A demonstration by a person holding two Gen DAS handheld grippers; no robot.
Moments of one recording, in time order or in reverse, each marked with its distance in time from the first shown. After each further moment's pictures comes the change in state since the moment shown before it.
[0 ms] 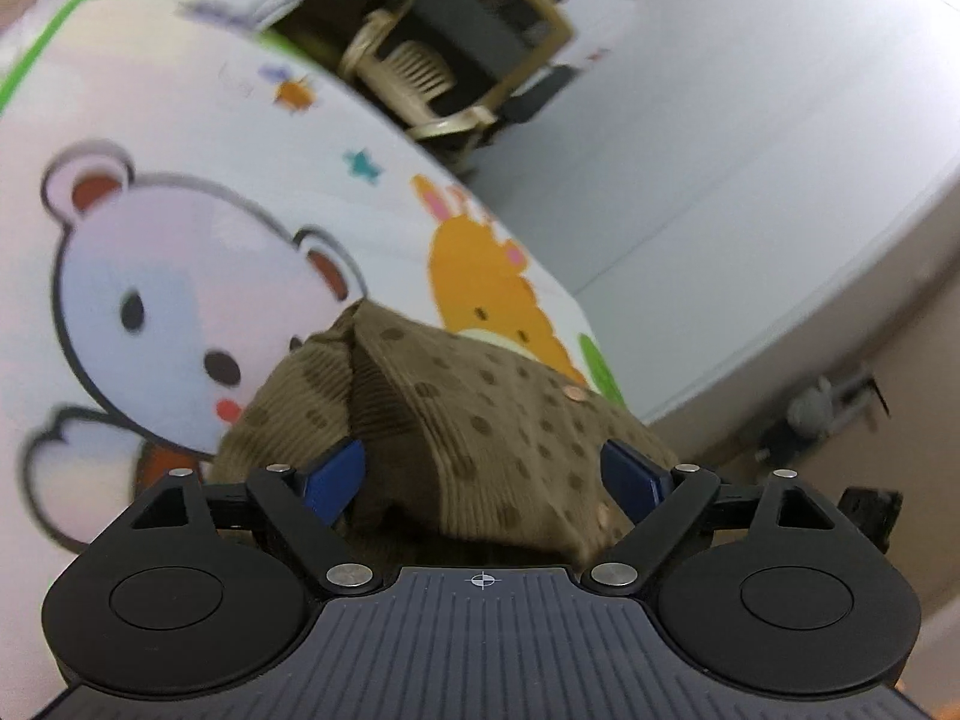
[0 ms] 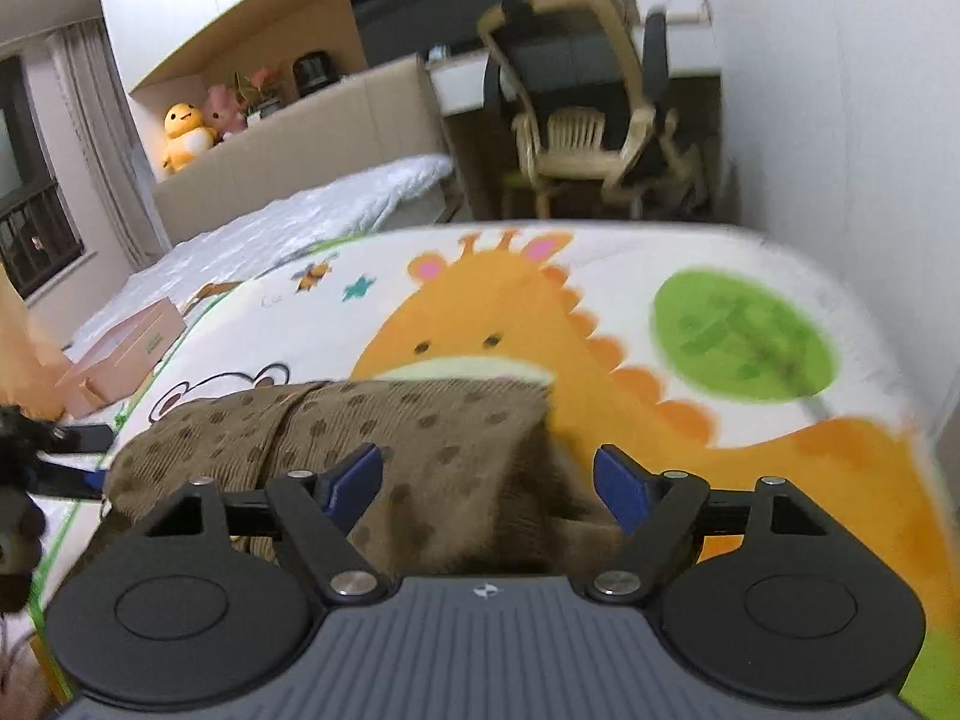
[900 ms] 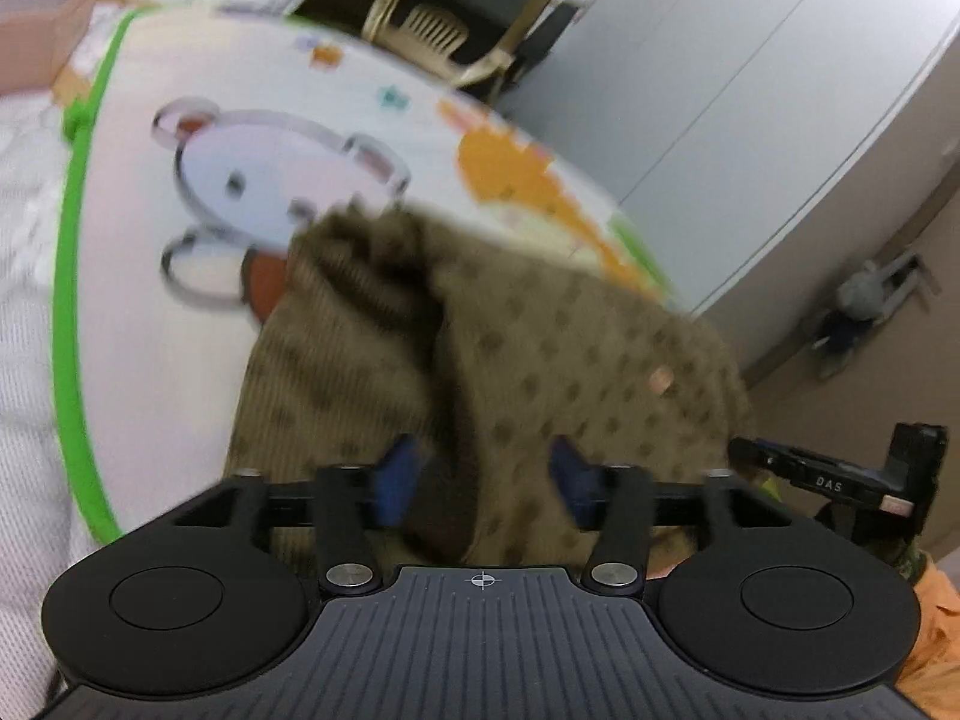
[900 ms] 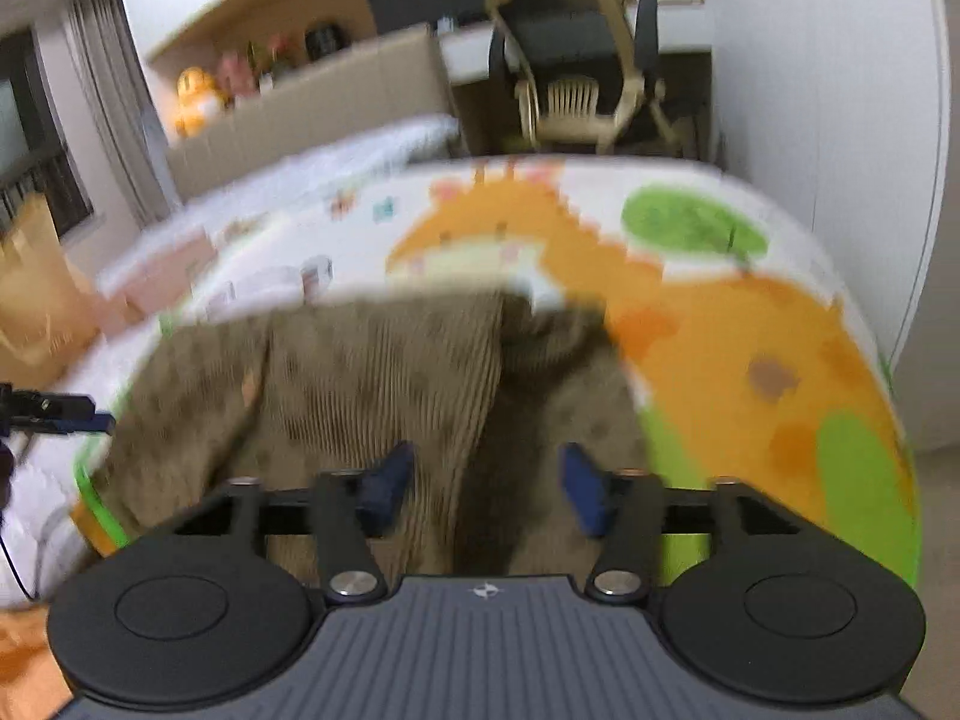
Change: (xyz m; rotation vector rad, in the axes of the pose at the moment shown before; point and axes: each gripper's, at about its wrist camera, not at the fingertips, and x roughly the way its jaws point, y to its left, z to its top) left arm -0.091 -0.030 -0.082 0.181 0.062 0.130; right arm -0.127 0.003 -0.076 0.004 -0.031 -0.012
